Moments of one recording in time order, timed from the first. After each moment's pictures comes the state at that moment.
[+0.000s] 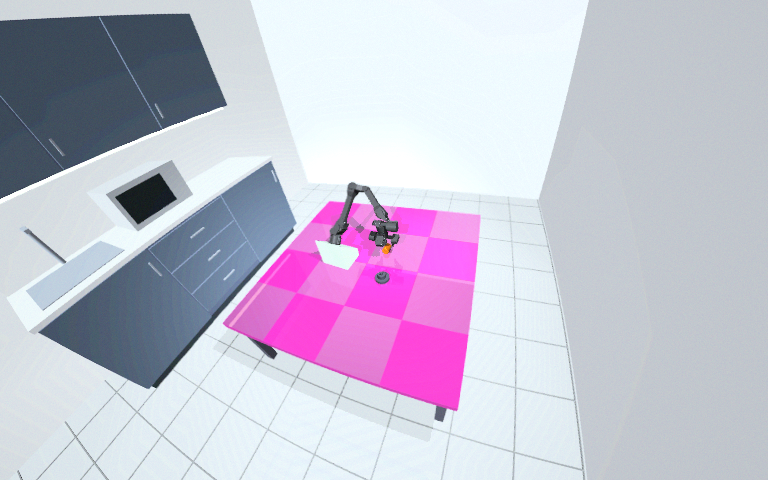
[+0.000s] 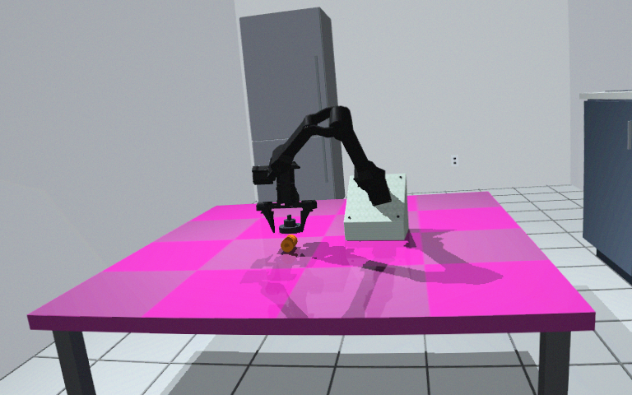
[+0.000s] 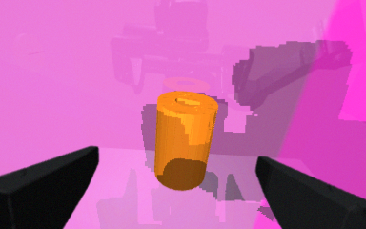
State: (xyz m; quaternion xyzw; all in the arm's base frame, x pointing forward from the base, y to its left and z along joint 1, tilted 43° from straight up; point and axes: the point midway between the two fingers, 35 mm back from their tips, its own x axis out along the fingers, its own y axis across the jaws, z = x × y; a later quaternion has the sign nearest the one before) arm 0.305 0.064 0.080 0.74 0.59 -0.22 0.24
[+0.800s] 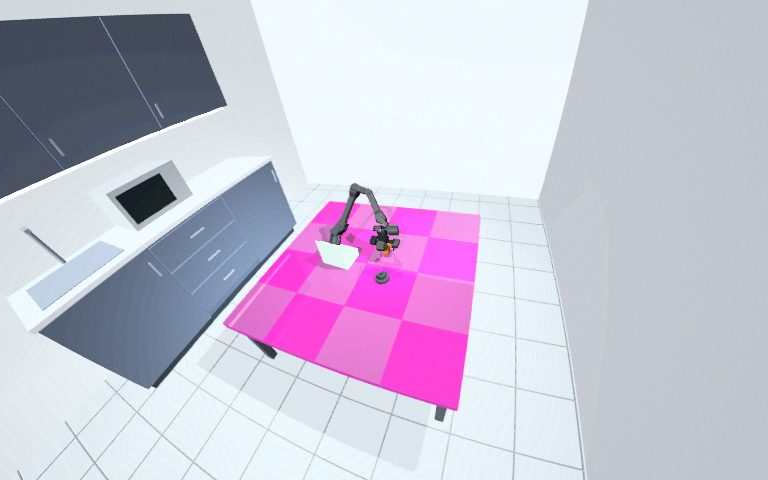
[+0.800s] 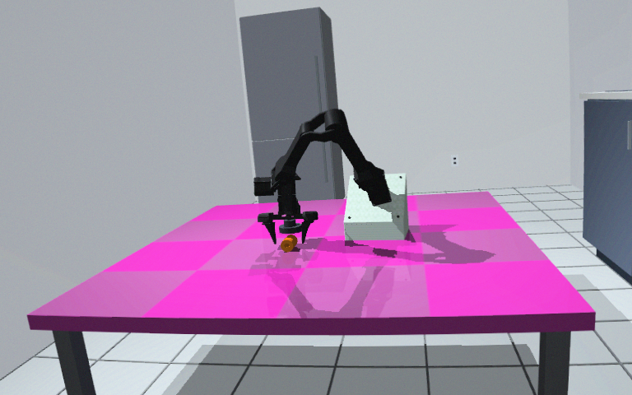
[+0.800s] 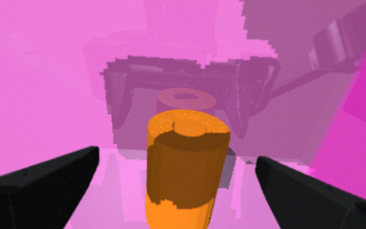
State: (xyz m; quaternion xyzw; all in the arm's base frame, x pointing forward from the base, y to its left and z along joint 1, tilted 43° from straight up) arm 0.312 0.089 0.054 0.74 0.59 -0.22 0.24
